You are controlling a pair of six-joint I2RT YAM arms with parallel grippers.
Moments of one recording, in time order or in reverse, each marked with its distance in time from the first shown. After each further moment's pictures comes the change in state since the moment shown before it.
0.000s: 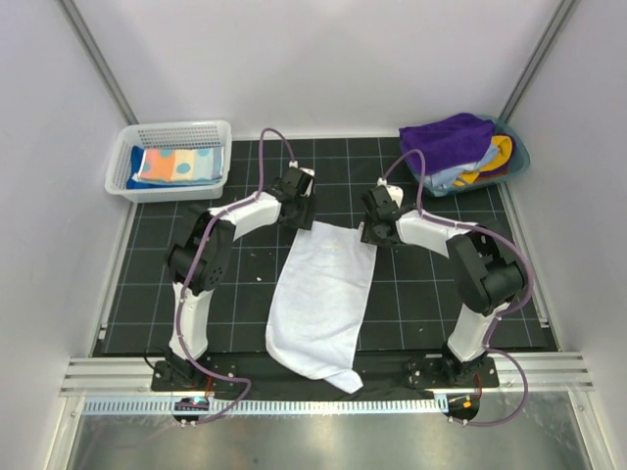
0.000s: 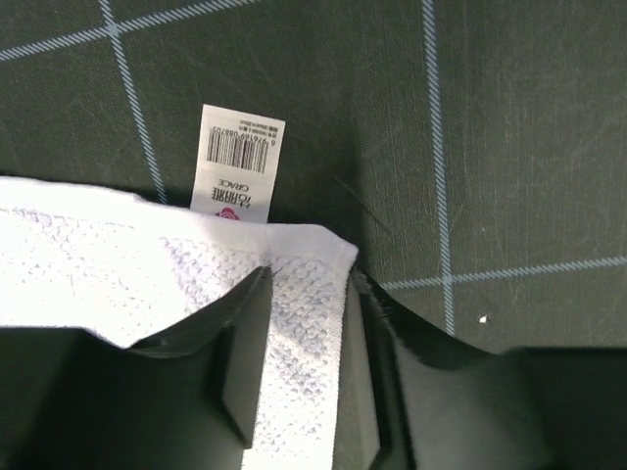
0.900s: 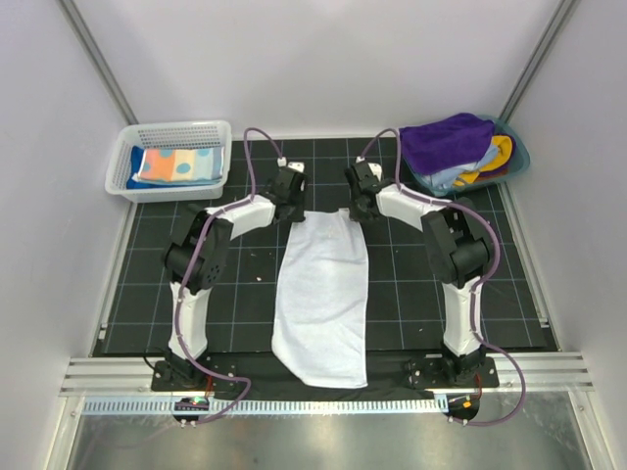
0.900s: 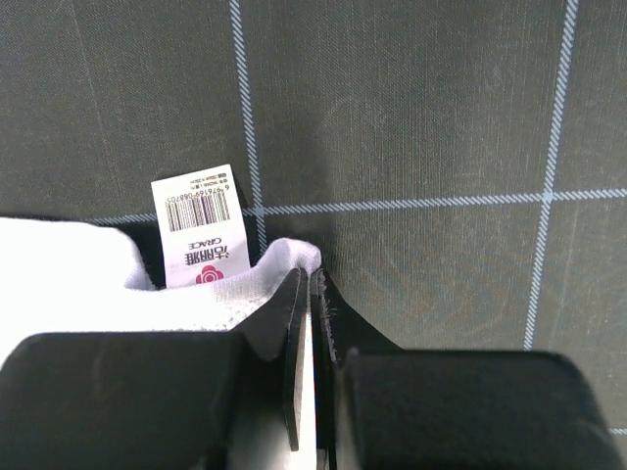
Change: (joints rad) left arm 0.032 -0.007 -0.067 0.181 -0.021 -0.106; right arm -0.004 0.275 0.387 -0.100 -0.018 -0.111
